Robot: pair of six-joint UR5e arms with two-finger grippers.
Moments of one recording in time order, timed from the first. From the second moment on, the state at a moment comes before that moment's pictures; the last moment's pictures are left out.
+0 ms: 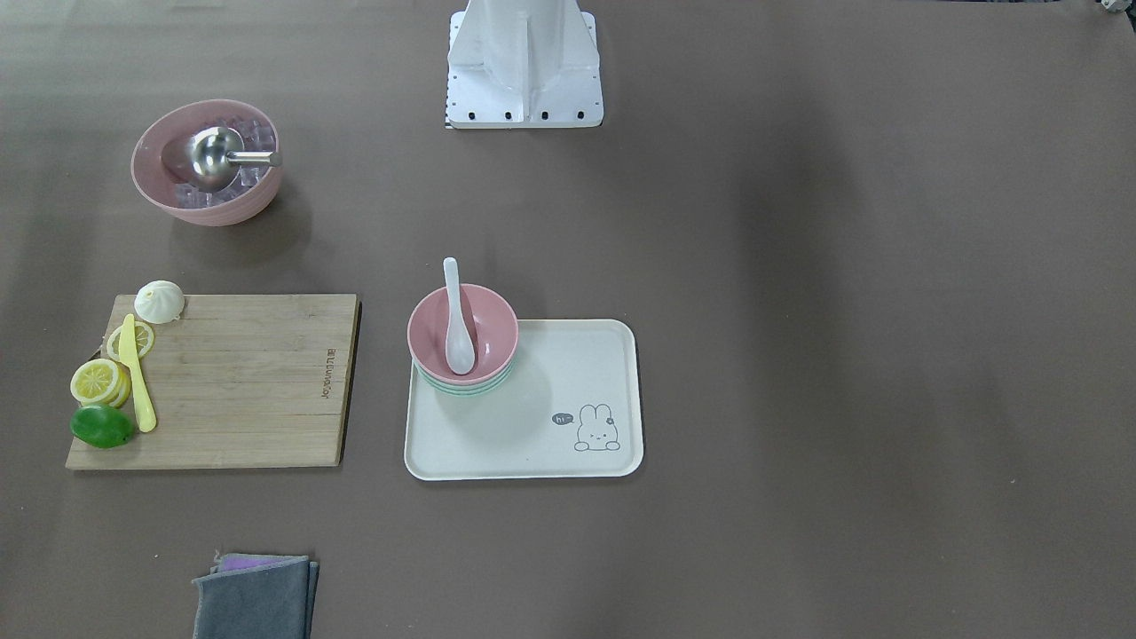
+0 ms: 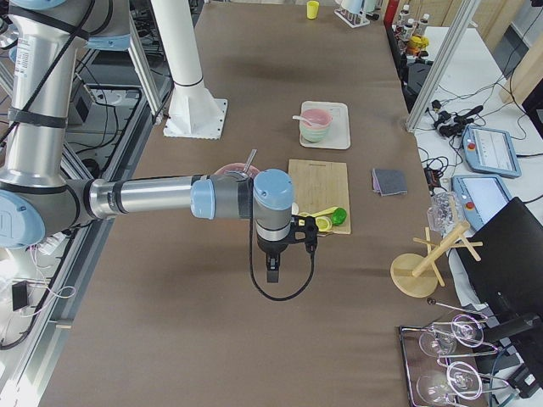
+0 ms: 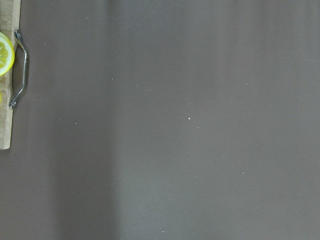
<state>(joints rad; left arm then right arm) -1.62 -1.43 -1.82 -1.54 -2.40 0.08 1.56 -1.79 1.91 -1.66 2.28 -0.02</state>
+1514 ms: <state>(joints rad) -1.63 -1.39 -1.79 -1.55 -2.38 0.08 1.56 -1.80 1.91 -1.66 2.31 -0.02</state>
